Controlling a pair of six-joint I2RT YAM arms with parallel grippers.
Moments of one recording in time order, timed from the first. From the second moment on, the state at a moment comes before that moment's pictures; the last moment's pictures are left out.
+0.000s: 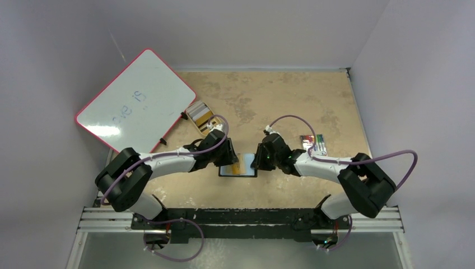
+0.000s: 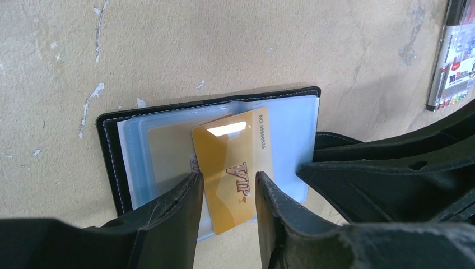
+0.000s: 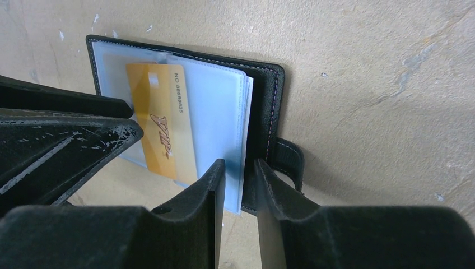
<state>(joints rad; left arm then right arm) -0.78 1.51 0.69 -0.02 -0.01 -0.88 0.75 1.43 0.59 -0.04 -0.01 0.81</state>
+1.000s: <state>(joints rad) -0.80 1.57 0.69 0.18 0.06 -0.97 0.75 1.45 0.59 0.01 -0.02 0.81</state>
